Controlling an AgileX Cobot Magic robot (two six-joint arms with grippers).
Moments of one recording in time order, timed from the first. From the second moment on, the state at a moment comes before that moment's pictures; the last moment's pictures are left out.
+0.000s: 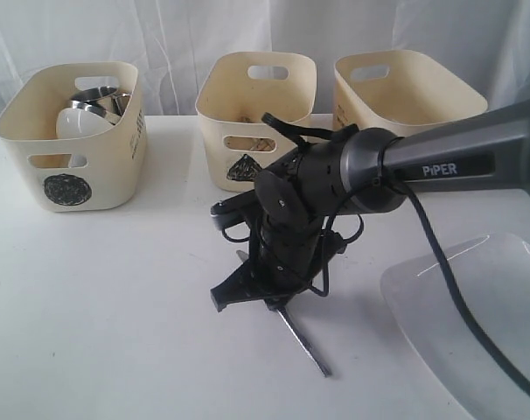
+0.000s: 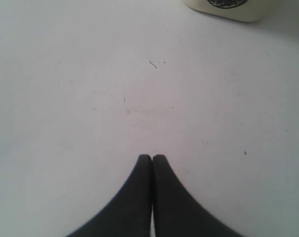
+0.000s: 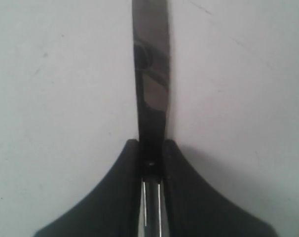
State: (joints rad) left arm 0.14 0.00 0.00 -0.12 0.61 -0.10; right arm 0.59 2.04 -1.28 -0.08 0.70 0.25
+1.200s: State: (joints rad) left arm 0.14 0.00 0.00 -0.12 0.61 -0.10; right arm 0.49 1.81 -1.42 0.13 0.64 0.13
